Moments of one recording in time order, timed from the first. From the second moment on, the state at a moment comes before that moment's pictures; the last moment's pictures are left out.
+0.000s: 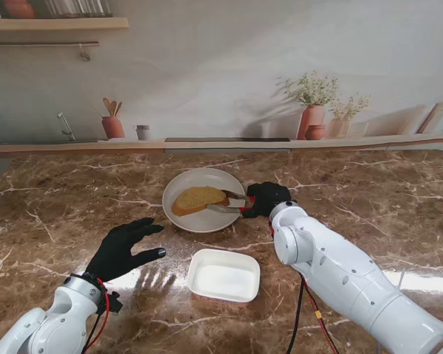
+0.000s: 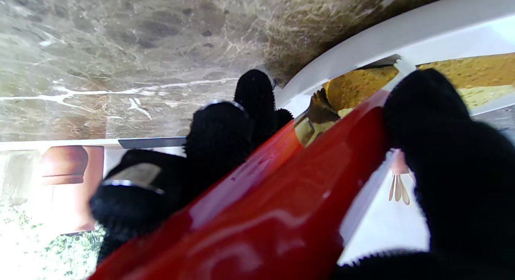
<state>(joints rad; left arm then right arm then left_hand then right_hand) 1.92 -1.11 -1.40 -1.81 0.62 -0.16 0.09 -1.08 -1.14 0.73 -1.18 -0.76 0.27 -0.10 0.62 -0.14 0.03 -0.05 0.54 0.05 0.19 0.18 0.37 0.01 0.22 0.21 0.29 0.05 0.15 0.33 -0.02 -0.01 0.52 0.27 0.35 -0.71 0.92 -0.26 0.69 0.02 0.66 0.30 1.20 -0.01 0.55 0.66 1.27 -0.06 1.17 0.70 1.10 -0.02 1.70 0.53</state>
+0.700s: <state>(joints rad) 1.92 -1.11 -1.40 -1.81 0.62 -0.16 0.09 -1.08 -1.18 0.76 -1.08 -0.65 0.18 -0.22 0.62 -0.14 0.03 -0.05 0.54 0.05 0.19 0.19 0.37 0.01 0.22 0.21 0.29 0.05 0.15 0.33 -0.02 -0.01 0.51 0.27 0.36 -0.81 0.99 -0.26 0.74 0.02 0.69 0.30 1.26 0.01 0.59 0.68 1.27 -0.02 1.27 0.76 1.10 0.02 1.75 0.57</state>
